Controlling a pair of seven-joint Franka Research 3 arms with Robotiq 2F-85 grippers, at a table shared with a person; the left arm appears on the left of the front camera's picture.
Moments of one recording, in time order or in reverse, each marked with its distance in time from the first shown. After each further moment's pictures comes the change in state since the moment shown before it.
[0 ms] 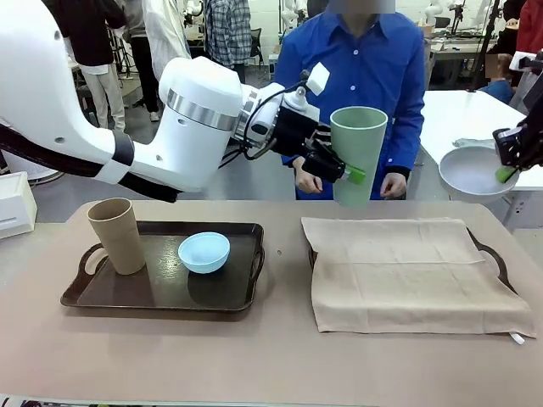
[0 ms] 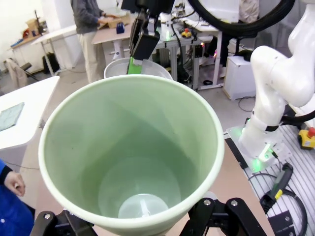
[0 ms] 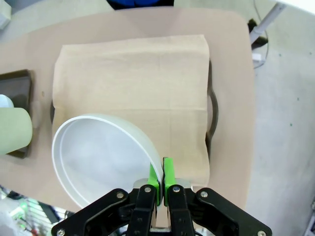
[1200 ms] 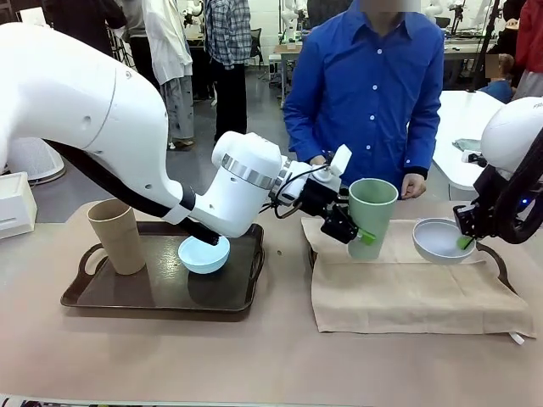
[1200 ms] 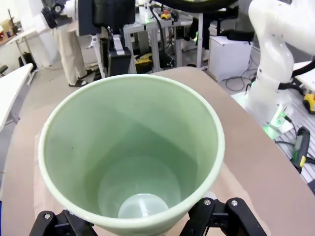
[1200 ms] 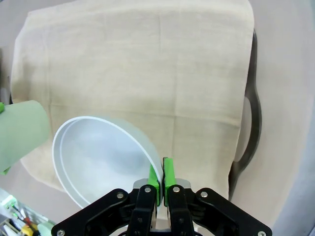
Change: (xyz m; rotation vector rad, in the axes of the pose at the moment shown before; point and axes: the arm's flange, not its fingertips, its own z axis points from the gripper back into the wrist) left arm -0.113 0.026 -0.099 -0.116 0.029 -0.070; right arm 0.006 -0.026 -0.172 0.107 0.187 0.033
